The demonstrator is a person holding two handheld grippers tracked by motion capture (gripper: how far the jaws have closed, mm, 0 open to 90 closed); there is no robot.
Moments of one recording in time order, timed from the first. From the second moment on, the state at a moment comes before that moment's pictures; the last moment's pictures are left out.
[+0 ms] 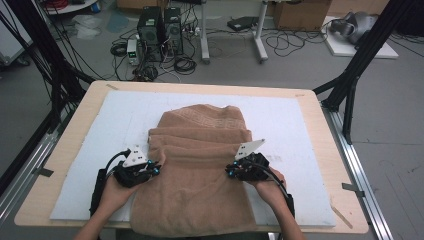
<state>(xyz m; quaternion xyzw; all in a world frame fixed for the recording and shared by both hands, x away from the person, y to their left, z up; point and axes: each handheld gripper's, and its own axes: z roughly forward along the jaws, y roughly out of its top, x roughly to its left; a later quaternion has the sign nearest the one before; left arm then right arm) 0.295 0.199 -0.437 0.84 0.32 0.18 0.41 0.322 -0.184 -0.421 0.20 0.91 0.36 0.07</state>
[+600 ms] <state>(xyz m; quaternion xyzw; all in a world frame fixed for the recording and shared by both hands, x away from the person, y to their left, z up) 0.286 0.211 -0.424 0.82 0.33 0.18 0.43 0.305 -0.200 -0.408 0.20 0.90 0.38 0.11</state>
